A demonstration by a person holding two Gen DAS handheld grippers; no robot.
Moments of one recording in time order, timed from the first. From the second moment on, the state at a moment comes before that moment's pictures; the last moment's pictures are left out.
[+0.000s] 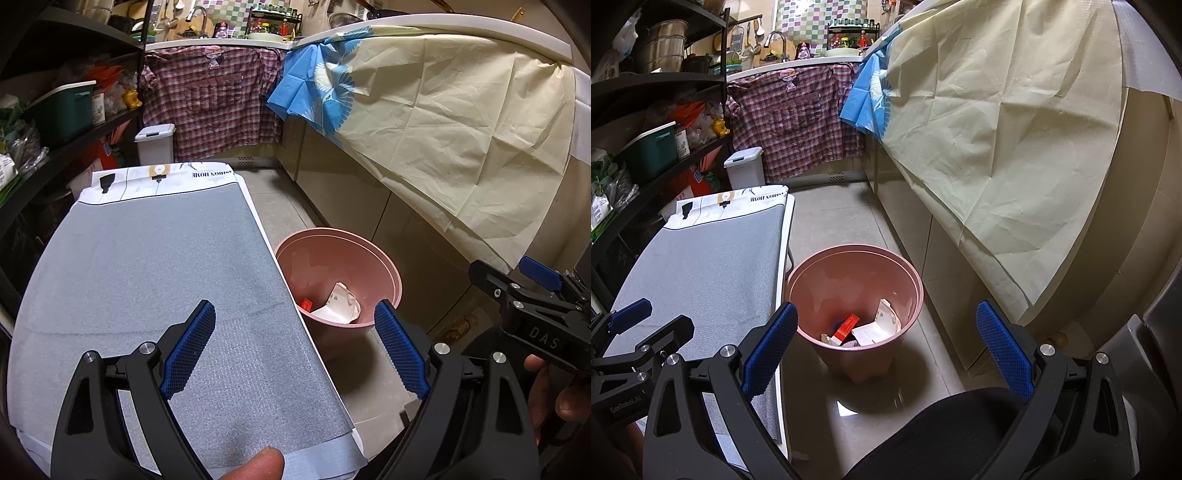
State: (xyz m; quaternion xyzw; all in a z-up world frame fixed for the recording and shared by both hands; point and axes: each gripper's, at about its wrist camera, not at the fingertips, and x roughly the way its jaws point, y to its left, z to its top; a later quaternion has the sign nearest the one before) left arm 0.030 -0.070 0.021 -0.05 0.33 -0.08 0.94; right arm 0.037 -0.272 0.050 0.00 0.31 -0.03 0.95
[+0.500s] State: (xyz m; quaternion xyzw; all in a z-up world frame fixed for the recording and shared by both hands) left arm 0.029 -0.069 0.022 -0.04 0.33 -0.08 0.94; right arm 0.036 -0.272 0.051 0.00 0.31 -0.03 0.95
